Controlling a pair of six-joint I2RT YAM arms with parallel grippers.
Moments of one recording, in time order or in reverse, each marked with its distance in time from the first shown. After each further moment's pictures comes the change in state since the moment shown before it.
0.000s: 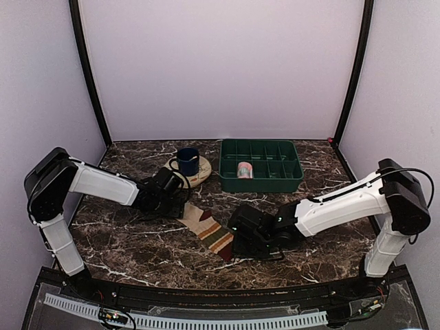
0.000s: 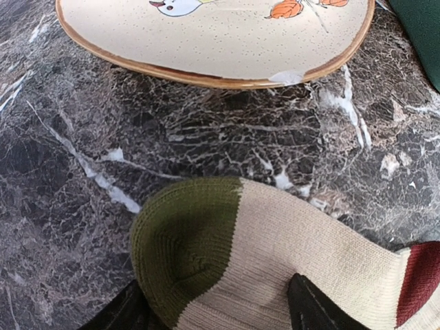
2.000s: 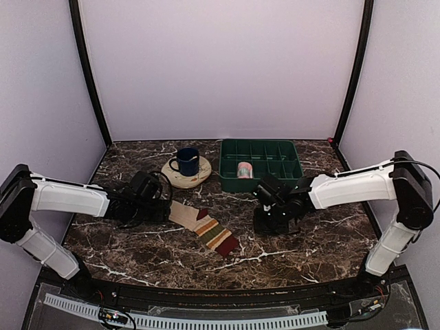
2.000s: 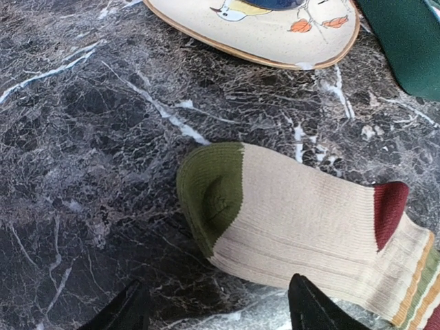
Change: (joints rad) left arm -0.003 -0.335 -0.229 -0.007 0.019 -0.053; right arm -0.288 -0.076 -0.033 -0.121 -0.126 -0.350
